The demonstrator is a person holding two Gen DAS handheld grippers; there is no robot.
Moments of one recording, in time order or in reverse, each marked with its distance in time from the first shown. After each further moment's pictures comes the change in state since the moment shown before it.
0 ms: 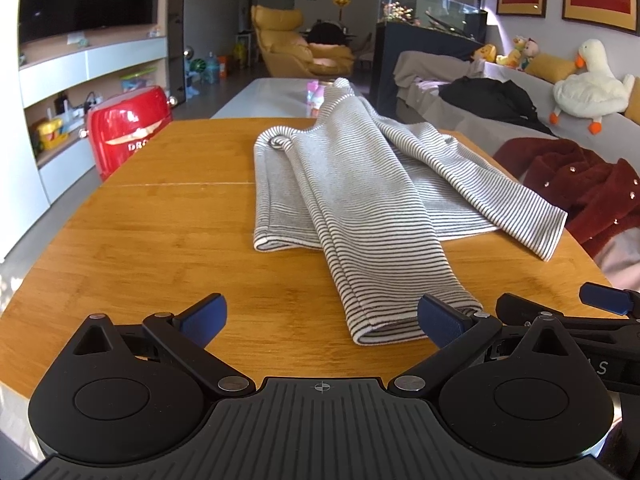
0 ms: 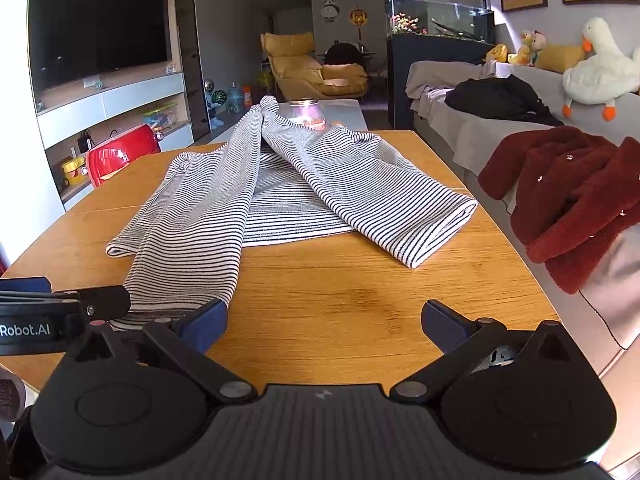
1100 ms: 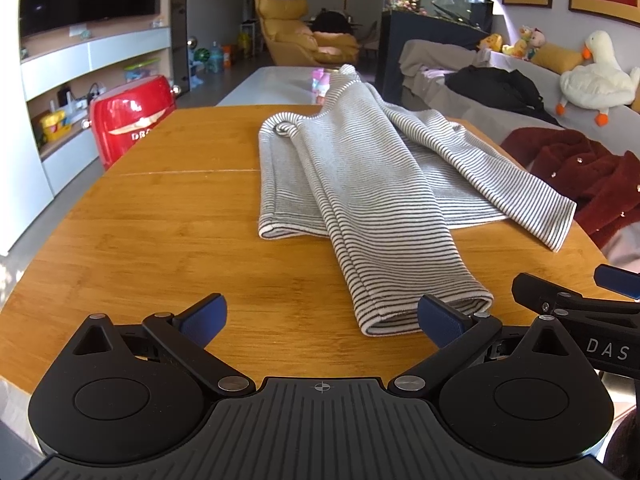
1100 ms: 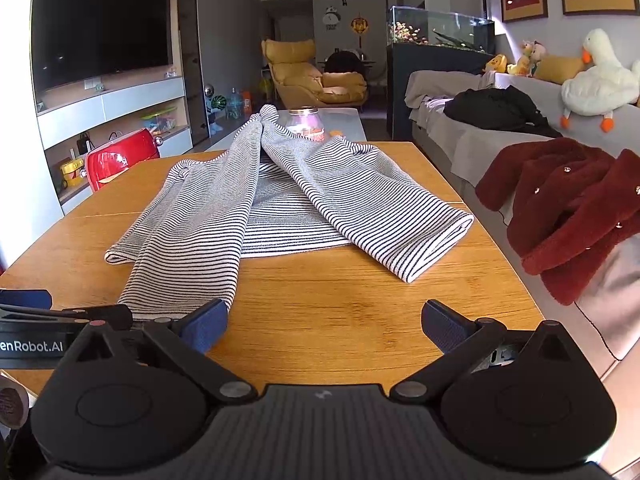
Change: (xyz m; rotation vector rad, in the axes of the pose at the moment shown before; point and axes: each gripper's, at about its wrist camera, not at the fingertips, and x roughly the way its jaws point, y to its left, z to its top) left arm 0.005 0.003 -0.004 -0.011 0.044 0.012; right arm -0.003 0.000 0.004 -0.017 -0.025 -0.007
